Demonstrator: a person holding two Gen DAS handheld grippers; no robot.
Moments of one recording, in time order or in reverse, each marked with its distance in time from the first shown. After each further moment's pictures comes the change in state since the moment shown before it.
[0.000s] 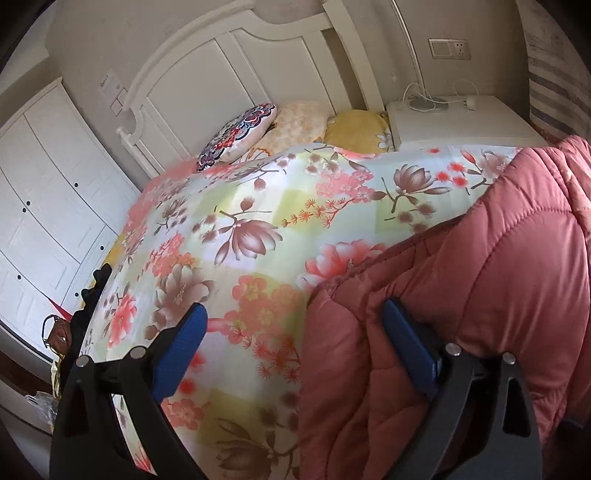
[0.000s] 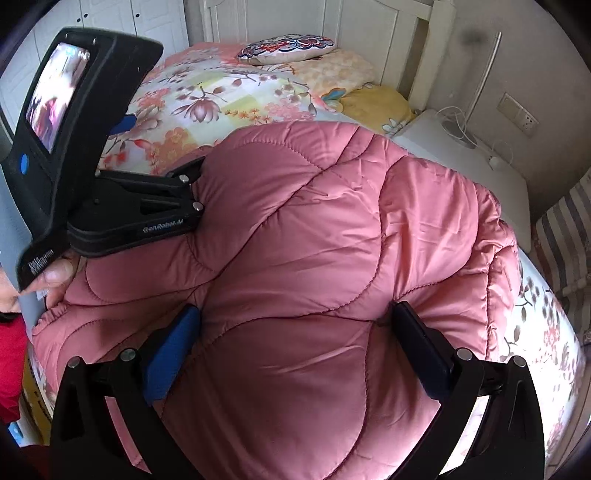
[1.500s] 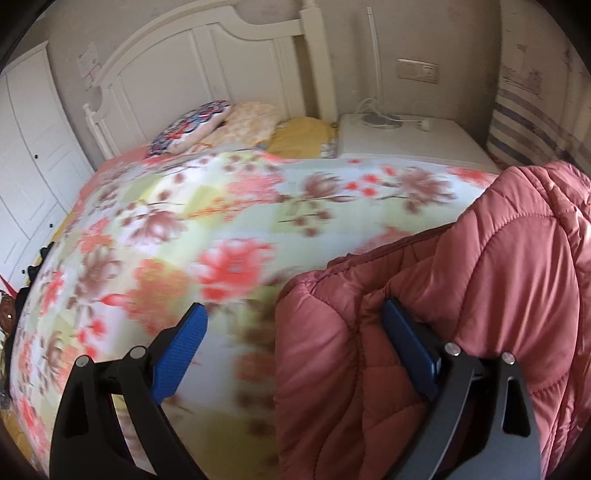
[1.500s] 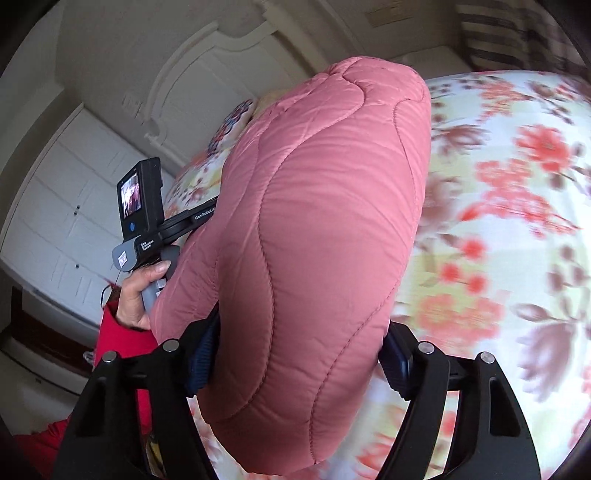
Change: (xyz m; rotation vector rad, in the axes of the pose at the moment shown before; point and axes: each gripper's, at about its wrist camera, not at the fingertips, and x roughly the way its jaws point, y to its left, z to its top) left arm -0.027 -0.067 0.000 -0.104 -0.016 -0.242; right arm -0.080 -0.088 -0.184 0.680 -0.223 0.357
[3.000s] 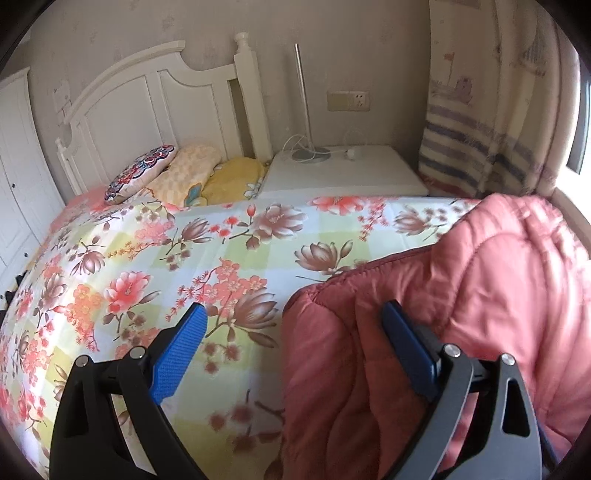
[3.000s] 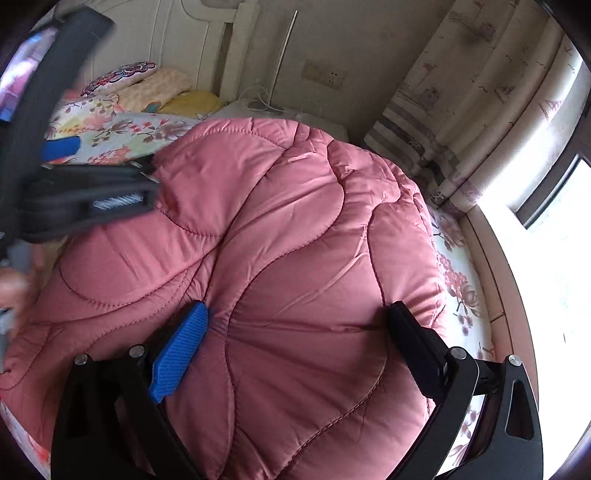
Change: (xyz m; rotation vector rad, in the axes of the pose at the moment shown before) left arm -0.071 -0.127 -0.008 0.052 -0.149 -0.133; right arm 0.002 0.030 0.014 -0.405 -0.088 -0.838
